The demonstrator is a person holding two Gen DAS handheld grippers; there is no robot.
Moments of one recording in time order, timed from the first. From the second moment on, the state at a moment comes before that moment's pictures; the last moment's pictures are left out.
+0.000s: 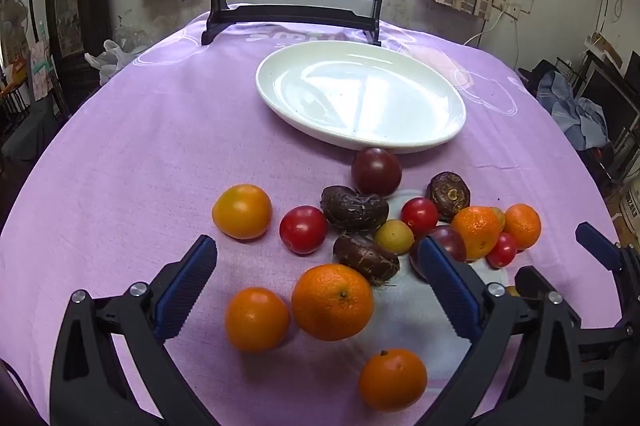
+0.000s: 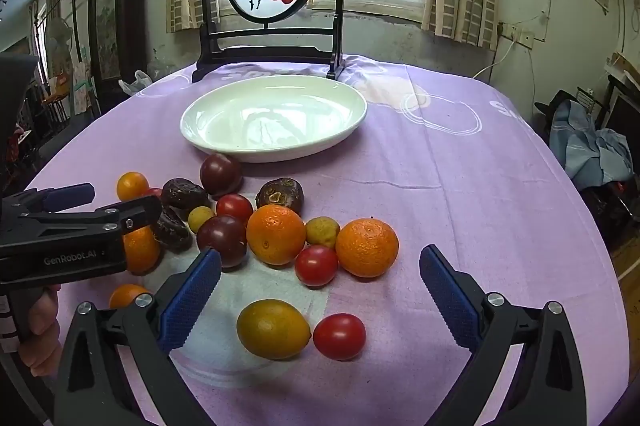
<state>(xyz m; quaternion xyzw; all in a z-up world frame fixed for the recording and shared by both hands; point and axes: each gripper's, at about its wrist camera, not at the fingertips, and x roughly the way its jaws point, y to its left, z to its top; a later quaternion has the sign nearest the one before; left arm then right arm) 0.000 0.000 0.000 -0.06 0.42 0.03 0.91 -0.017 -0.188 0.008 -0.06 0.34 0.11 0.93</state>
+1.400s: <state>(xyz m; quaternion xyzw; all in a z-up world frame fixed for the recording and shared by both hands) -0.004 -0.003 0.001 -0.05 0.41 0.02 0.91 -0.021 -0.181 0.008 -0.07 0.34 0.11 0.93</state>
